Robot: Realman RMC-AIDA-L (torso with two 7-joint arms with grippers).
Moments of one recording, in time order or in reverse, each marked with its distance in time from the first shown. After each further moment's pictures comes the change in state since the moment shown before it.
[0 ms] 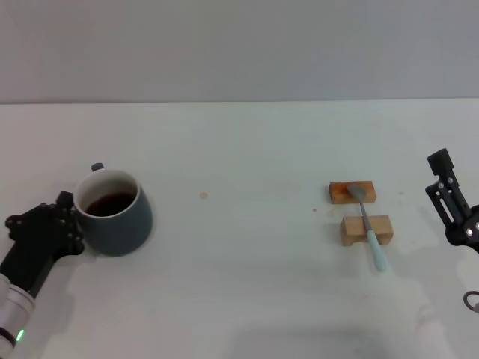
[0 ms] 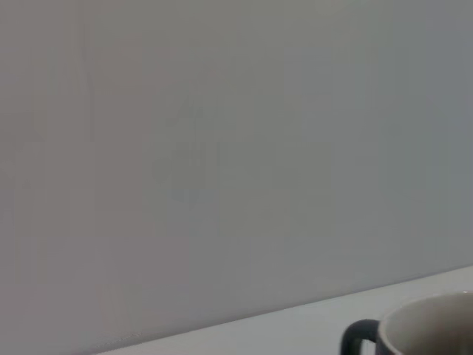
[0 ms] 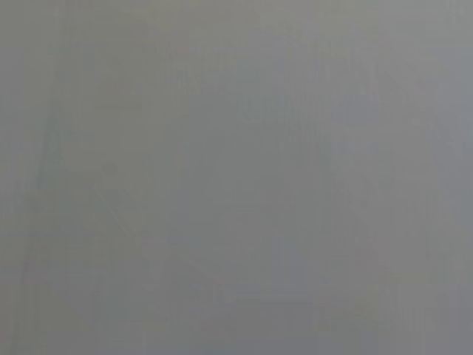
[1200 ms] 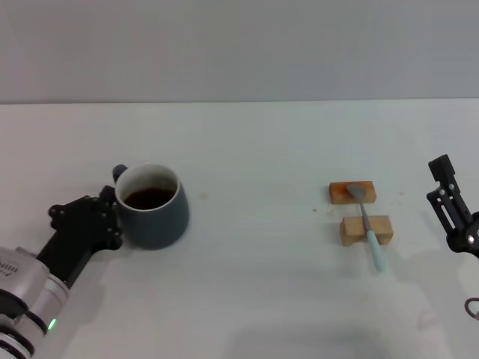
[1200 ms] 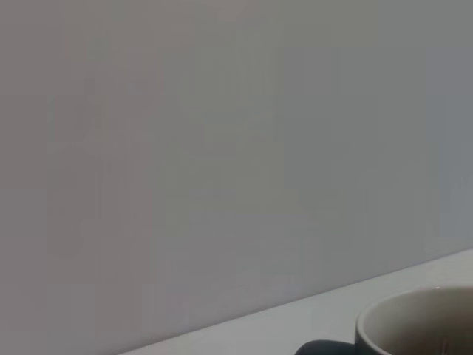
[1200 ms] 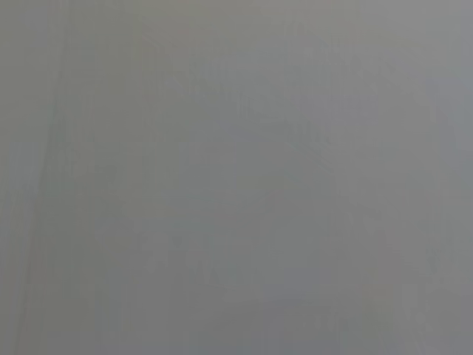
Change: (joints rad) left arm -0.056 0.000 0.082 -0.033 0.000 -0.048 0.000; right arm -0.014 0.001 -0.011 -0.001 -0.002 -0.012 0.000
